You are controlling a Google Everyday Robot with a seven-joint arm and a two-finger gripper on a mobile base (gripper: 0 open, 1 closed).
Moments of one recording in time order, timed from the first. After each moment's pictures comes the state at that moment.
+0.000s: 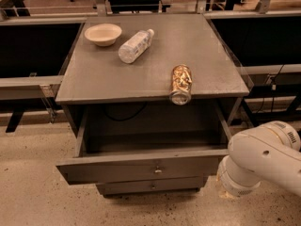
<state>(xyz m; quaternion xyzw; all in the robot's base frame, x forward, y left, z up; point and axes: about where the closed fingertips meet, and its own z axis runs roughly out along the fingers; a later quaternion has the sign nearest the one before) 0.385 -0.221 0.633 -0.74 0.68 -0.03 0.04</state>
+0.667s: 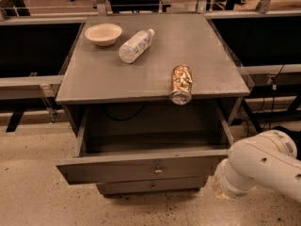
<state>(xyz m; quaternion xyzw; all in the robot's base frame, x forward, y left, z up) 0.398 -0.219 0.607 -0.73 0.68 -0.03 0.07</state>
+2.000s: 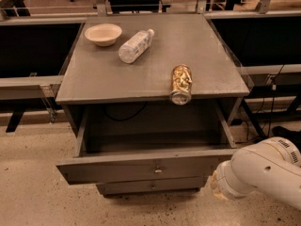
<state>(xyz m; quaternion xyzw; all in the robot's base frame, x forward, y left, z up) 0.402 -0.213 0.608 -0.73 0.67 -0.05 0.11</state>
